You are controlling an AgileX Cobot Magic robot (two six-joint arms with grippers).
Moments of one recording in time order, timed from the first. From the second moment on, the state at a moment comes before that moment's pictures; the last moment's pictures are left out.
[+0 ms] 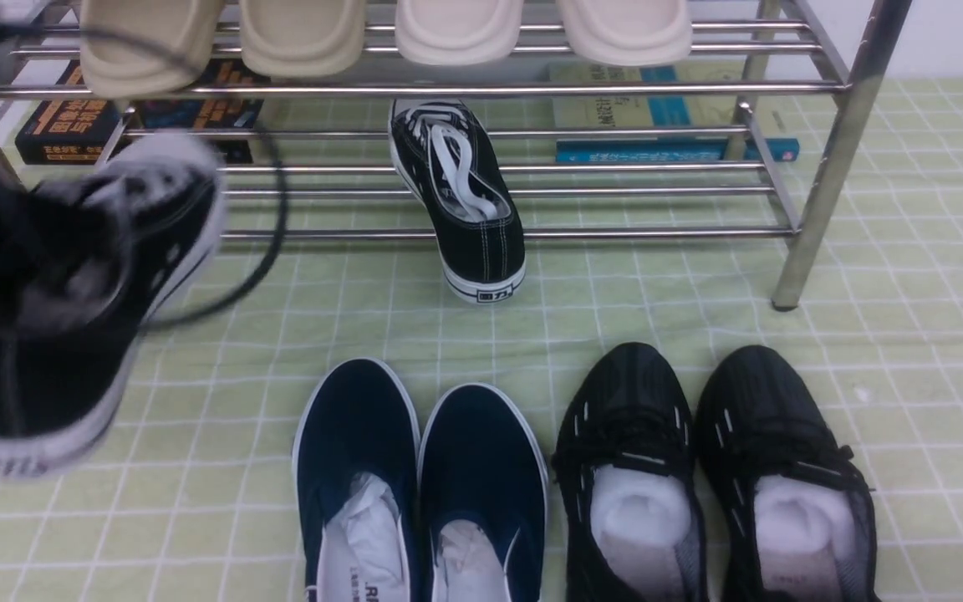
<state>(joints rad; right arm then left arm) -0.04 -0.01 0.01 0.02 0.39 0.09 -0.26 1.21 -1.19 0.33 1.23 -0.46</state>
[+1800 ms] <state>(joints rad) -0.04 -0.01 0.01 0.02 0.39 0.09 0.01 1.38 -0.68 0.25 0.71 -0.32</state>
